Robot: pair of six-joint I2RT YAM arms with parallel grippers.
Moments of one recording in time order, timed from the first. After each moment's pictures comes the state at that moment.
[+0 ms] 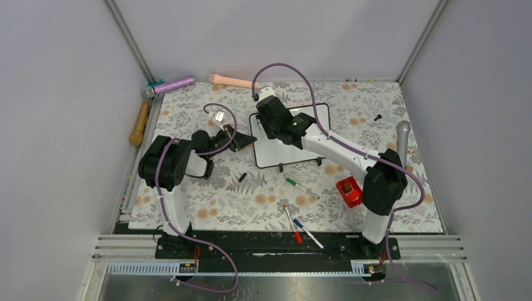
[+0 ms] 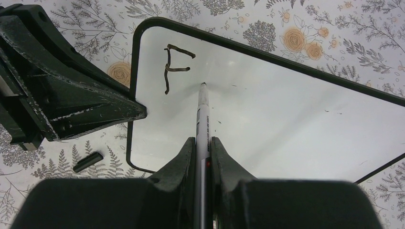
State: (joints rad) left arm -0.20 1.95 0.63 1.36 0.81 -0.91; right arm 0.83 1.81 1.61 -0.53 0.38 0.14
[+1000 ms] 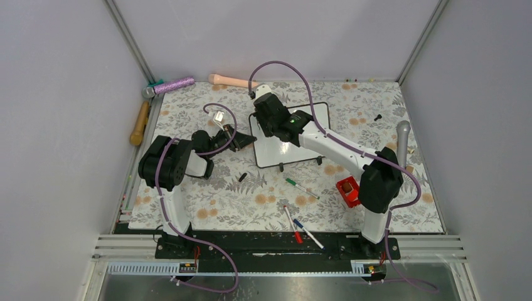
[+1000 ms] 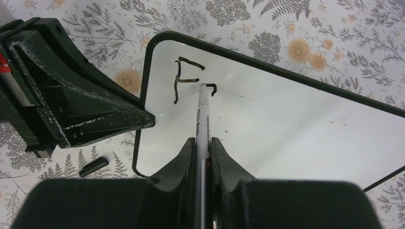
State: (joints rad) left arm -0.20 1.95 0.63 1.36 0.80 -0.91; right arm 0.83 1.85 1.67 -0.54 0.37 0.12
